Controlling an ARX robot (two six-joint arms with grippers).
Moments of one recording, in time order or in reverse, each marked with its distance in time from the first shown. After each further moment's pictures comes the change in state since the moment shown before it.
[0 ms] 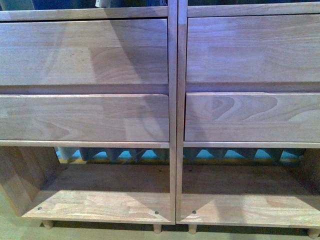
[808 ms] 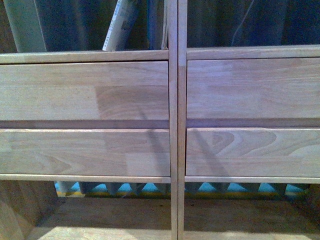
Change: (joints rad) left arm 0.037 -0.950 -1.300 0.284 -0.140 -0.170; right arm 0.000 0.000 0.000 0.000 -0.001 0.000
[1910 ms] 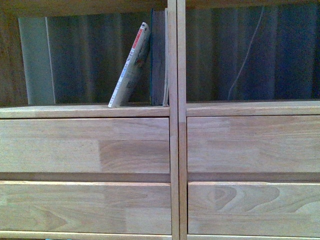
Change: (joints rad) left arm 0.169 -0.604 -0.941 -0.002 -0.043 -0.026; right arm 0.599 -0.465 -0.266 -0.690 1.099 -0.416
